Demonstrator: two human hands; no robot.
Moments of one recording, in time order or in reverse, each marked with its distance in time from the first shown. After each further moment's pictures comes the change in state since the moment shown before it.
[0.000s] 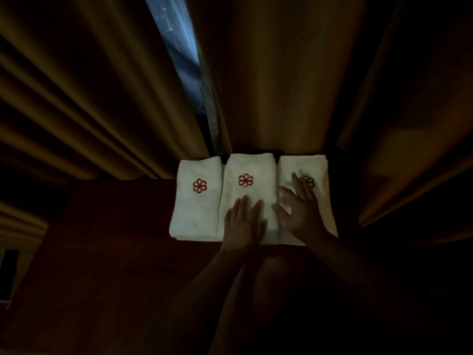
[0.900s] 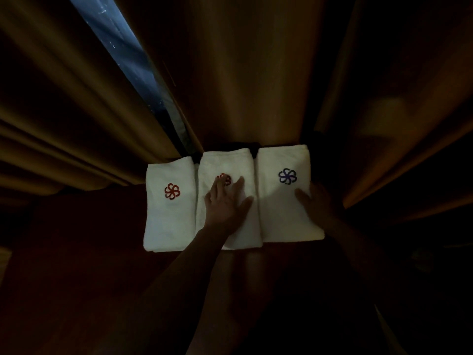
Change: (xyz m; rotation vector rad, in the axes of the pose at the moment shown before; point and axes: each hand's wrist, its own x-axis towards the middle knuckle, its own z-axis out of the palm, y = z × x) left_hand 0.079 -0.001 0.003 0.019 -0.005 -0.079; right_hand 0.008 0.073 -0.025 0.397 -0.098 0.645
